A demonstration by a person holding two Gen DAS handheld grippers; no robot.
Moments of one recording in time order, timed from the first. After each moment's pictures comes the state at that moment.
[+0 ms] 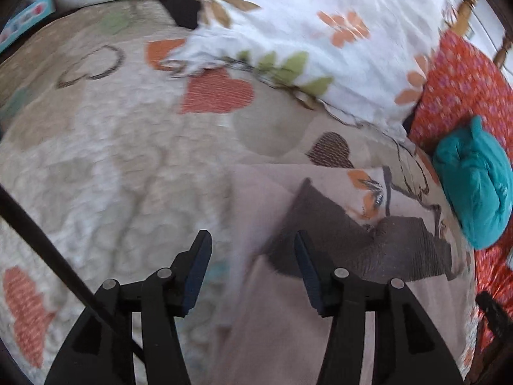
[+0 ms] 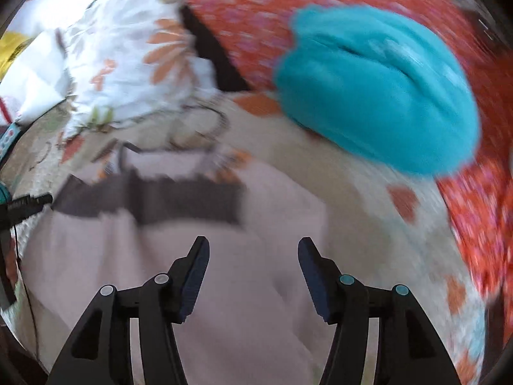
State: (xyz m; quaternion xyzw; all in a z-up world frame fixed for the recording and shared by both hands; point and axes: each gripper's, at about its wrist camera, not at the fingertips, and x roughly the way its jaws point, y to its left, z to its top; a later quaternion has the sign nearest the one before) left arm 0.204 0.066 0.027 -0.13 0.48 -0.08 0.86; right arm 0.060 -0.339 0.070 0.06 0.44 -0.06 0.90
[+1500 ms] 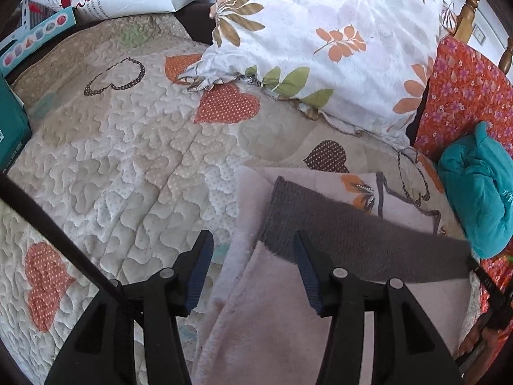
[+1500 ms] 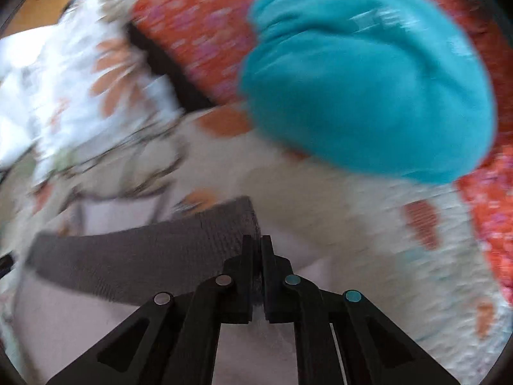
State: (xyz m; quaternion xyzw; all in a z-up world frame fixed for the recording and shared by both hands) left arm 0.175 0.063 0.051 -0.12 0.47 -0.03 0.88; right arm 0.136 -0.385 0.039 0.10 0.40 -0.11 0.91
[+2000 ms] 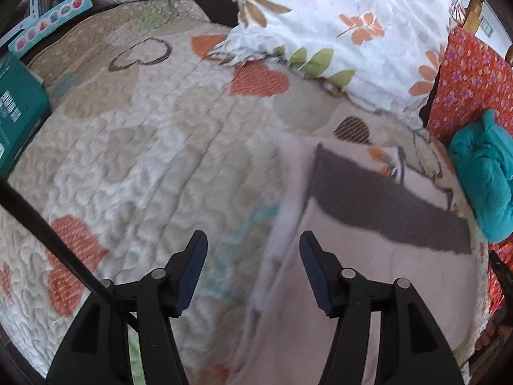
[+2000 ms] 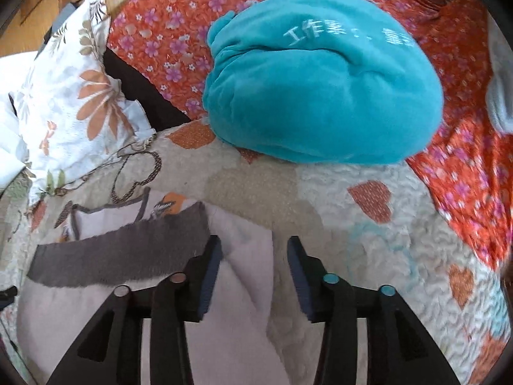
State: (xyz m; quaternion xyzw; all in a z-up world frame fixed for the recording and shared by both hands) left arm 0.146 0.097 0.038 -0.11 0.50 -0.01 0.86; right arm 0.083 -0.395 0.062 0.14 0.39 -0.14 0.90
